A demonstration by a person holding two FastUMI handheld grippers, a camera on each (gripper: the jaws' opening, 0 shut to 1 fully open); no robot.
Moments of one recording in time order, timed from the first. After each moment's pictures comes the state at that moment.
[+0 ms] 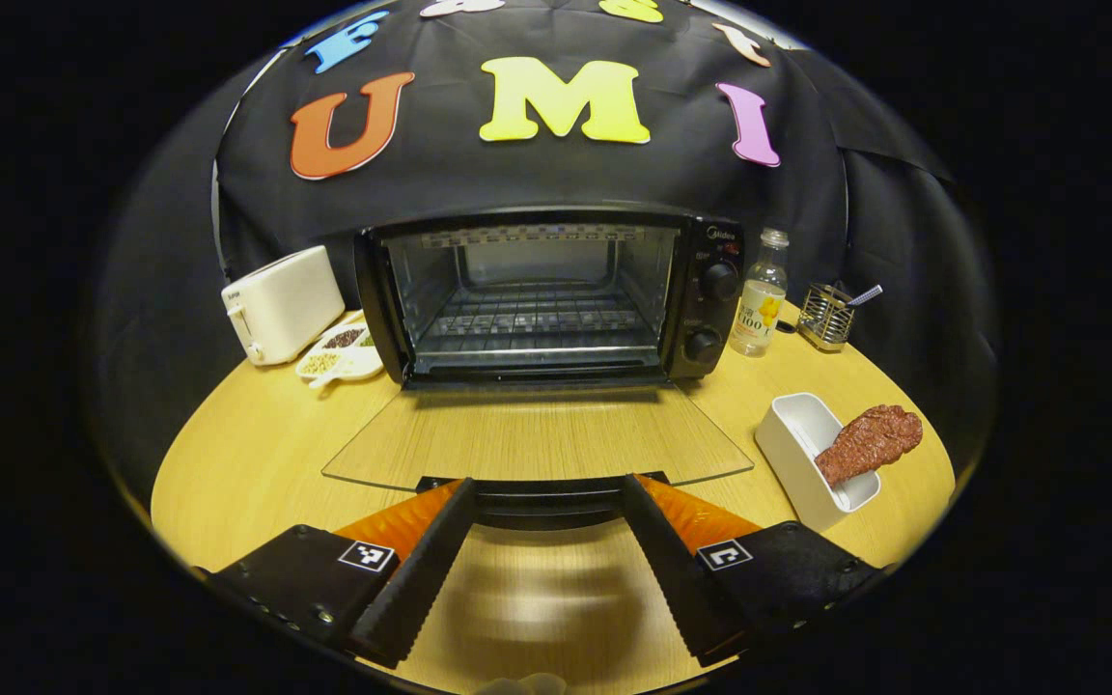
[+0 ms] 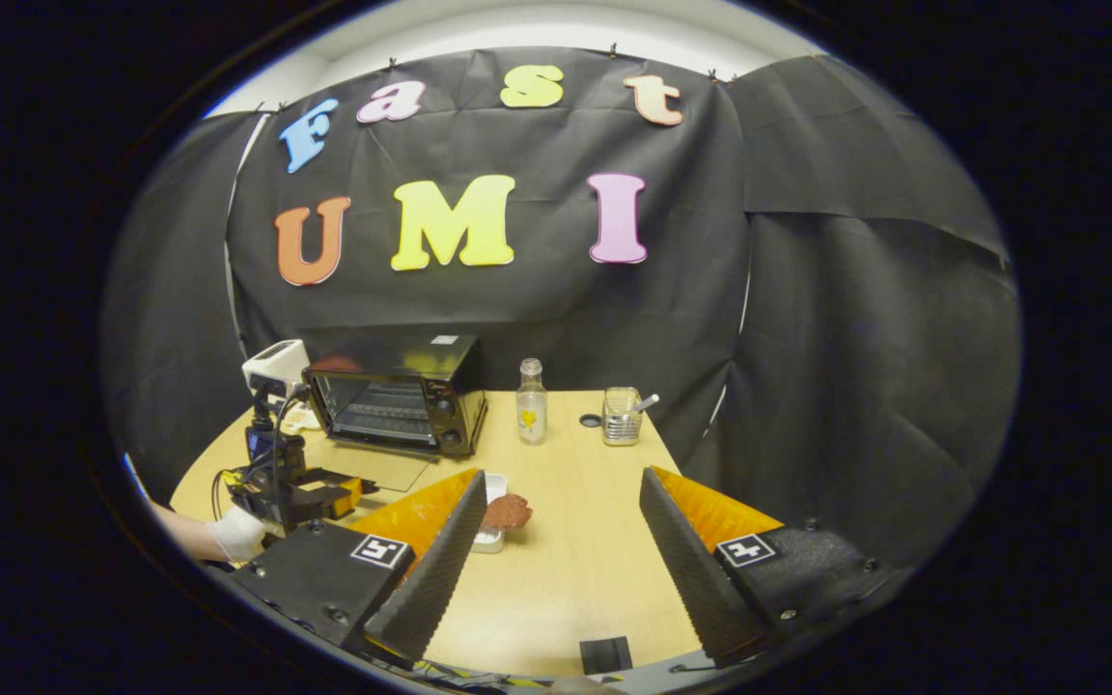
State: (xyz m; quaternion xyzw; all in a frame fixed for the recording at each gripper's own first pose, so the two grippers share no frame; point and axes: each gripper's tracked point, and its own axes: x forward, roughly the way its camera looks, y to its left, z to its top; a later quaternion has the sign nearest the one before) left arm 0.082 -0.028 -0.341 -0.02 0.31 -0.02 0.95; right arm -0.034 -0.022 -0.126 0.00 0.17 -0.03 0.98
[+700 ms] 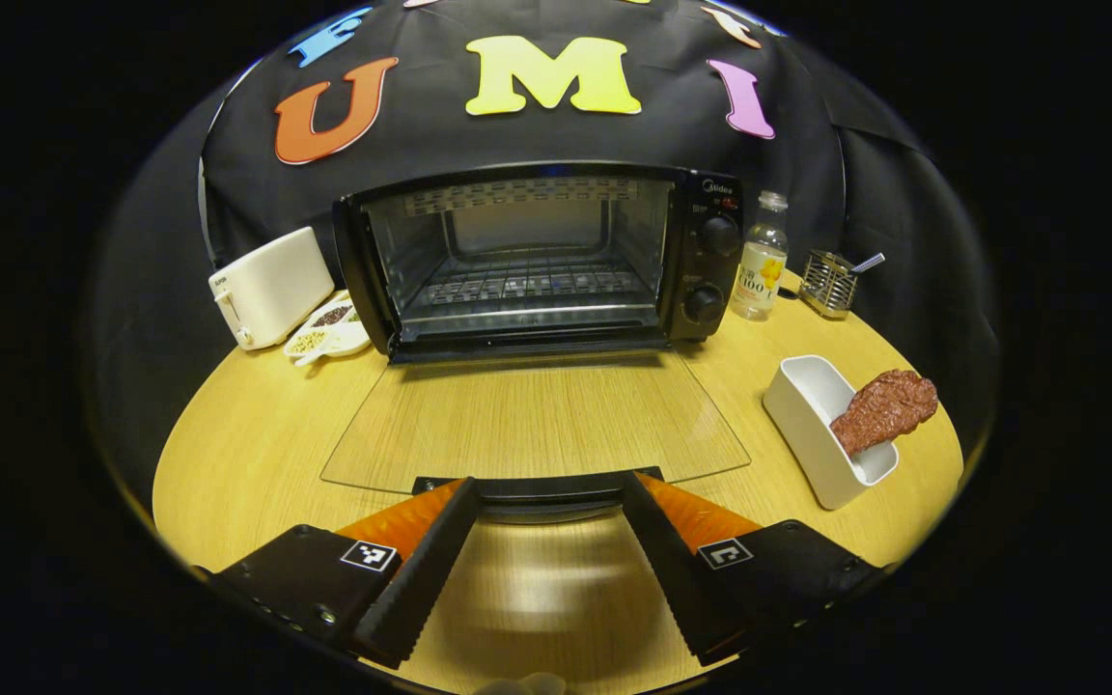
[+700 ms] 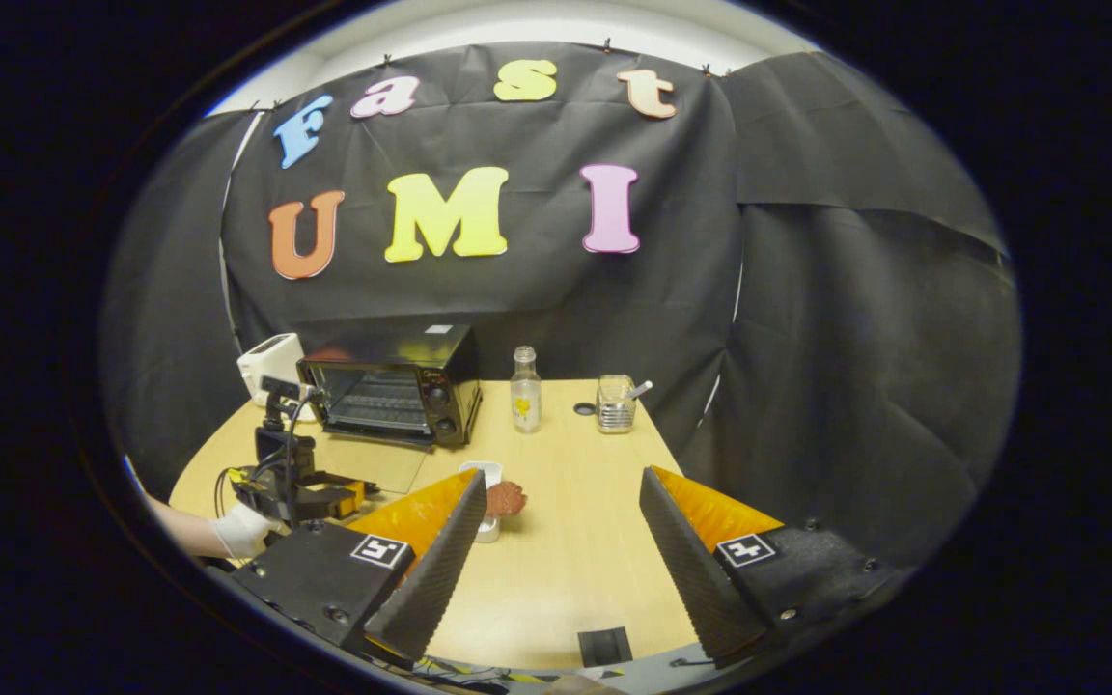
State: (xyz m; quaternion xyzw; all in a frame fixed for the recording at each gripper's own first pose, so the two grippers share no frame) left arm 0.075 -0.027 -0.351 0.00 0.33 -0.03 0.94; right arm -0.042 -0.025 -0.134 0.00 0.18 -0.04 0.98
